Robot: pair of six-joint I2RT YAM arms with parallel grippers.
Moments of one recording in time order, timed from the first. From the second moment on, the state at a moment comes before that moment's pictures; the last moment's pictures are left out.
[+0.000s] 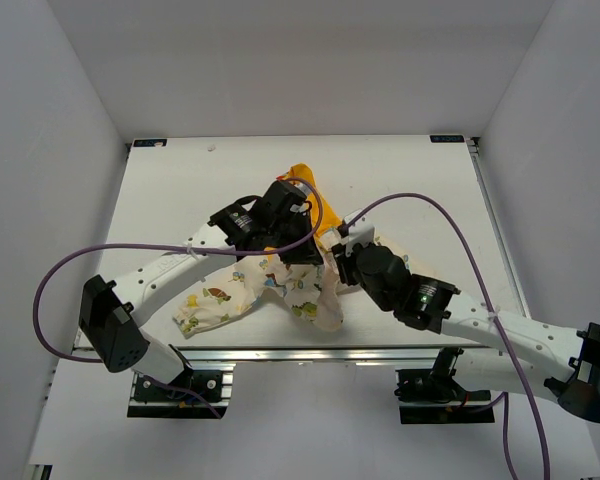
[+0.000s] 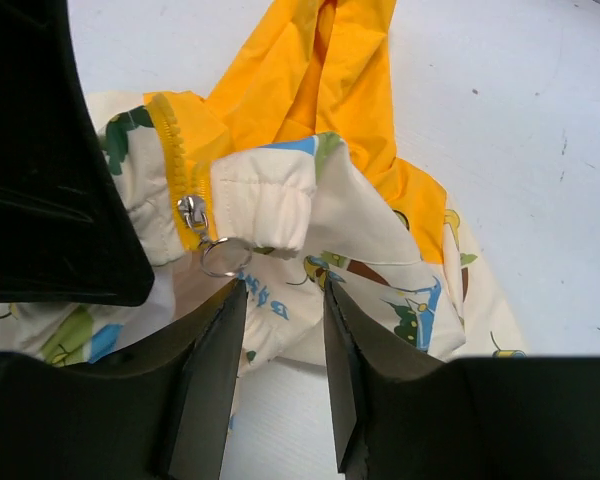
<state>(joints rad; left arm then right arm) -0.83 1.49 1.38 -0.73 0.15 -0.85 1.08 1.01 0.75 -0.15 0.52 0.11</state>
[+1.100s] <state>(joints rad) -0.82 1.49 1.37 -0.75 0.17 -0.83 1.07 1.11 0.75 -0.10 0.45 0.04</state>
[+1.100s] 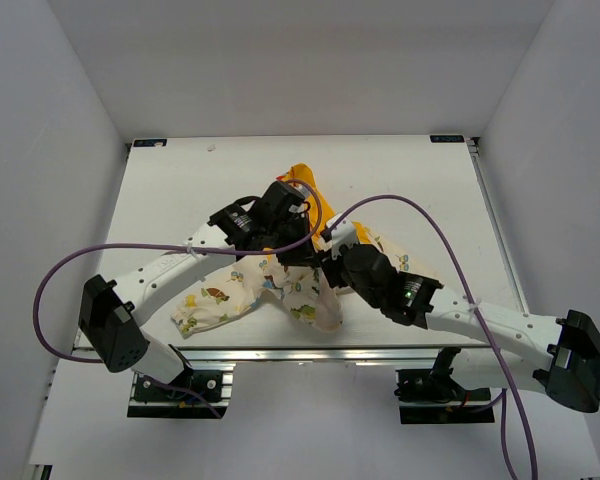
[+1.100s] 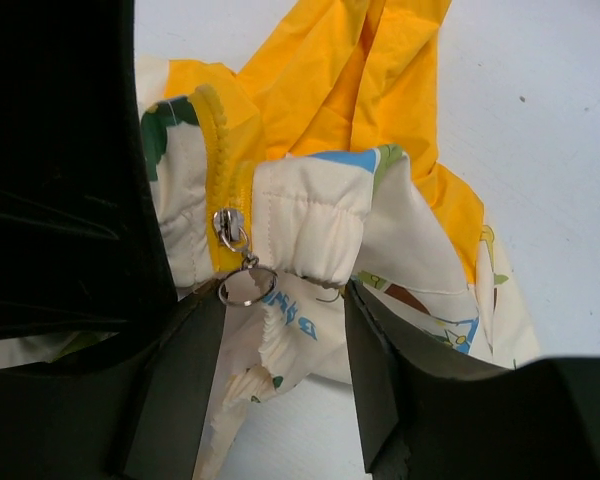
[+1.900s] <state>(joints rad) -0.82 1.49 1.37 -0.75 0.18 -0.81 1.08 1.11 0.77 -0.11 0.40 0.01</state>
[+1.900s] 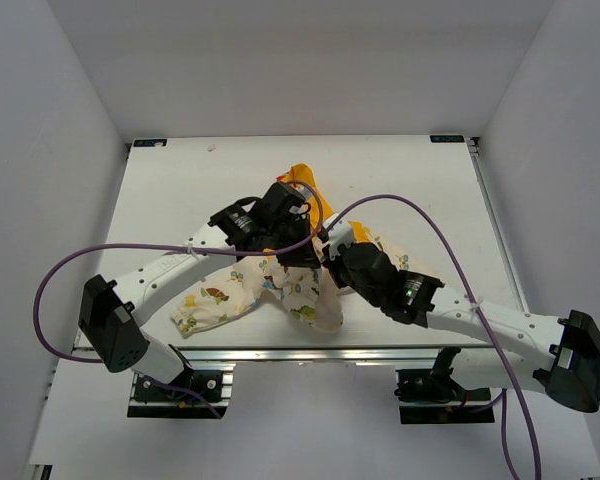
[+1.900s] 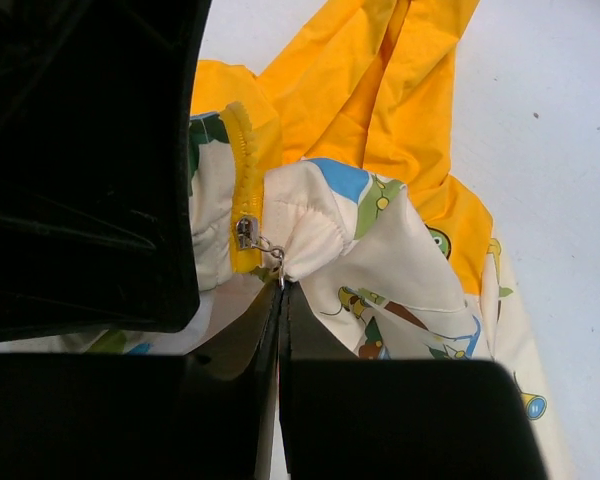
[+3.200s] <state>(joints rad) -0.82 1.42 1.26 -0.76 0.18 -0.68 1.08 1.31 1.20 -0.65 0.27 -0.05</state>
